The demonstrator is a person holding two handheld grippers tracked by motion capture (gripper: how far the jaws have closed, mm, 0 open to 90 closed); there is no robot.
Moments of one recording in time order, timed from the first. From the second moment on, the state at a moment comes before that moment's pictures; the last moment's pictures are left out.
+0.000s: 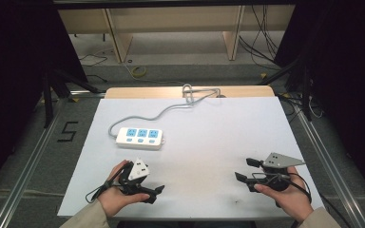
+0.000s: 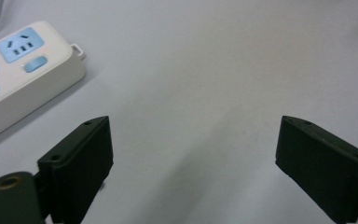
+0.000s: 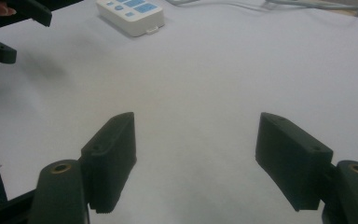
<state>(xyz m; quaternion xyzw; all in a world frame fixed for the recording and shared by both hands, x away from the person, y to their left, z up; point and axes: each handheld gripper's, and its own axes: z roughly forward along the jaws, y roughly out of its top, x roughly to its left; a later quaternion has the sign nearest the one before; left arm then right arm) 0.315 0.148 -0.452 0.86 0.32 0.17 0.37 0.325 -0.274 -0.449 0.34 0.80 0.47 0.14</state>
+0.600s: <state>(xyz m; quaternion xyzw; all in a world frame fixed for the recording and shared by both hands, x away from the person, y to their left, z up) 0.334 0.171 -0.435 0.82 0.40 0.20 0.35 0.323 -0.274 -0.449 0.34 0.80 0.47 0.15</state>
